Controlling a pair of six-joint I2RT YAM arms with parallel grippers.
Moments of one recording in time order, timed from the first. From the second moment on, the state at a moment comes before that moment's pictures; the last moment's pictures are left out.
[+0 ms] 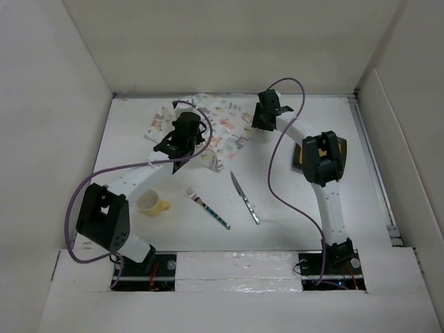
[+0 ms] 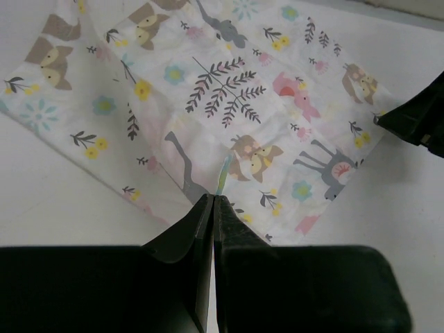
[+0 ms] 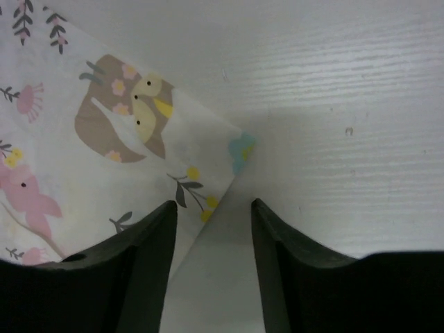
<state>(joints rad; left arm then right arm) -0.51 1.52 1.12 -0.10 -0.43 -0.43 0.34 2.39 1.98 -0.41 0.18 0.47</state>
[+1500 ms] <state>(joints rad) -0.54 1.07 0.78 0.00 -0.57 -0.53 0.35 1.85 1.13 -0.13 0.24 0.53</state>
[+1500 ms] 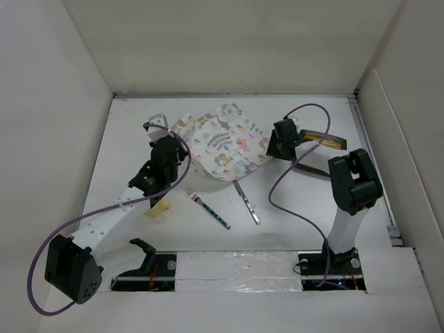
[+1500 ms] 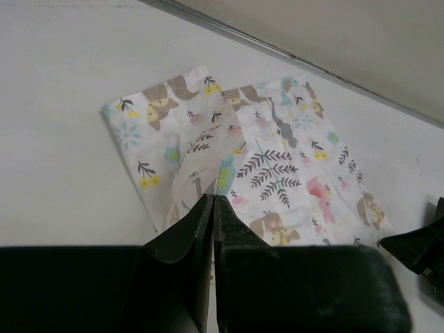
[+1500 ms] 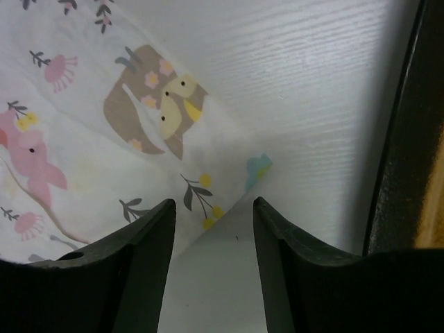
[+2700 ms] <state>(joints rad) -0.54 0.99 0.68 0.13 -0.52 -0.55 0.37 1.94 1.25 -0.26 0.24 0.62</state>
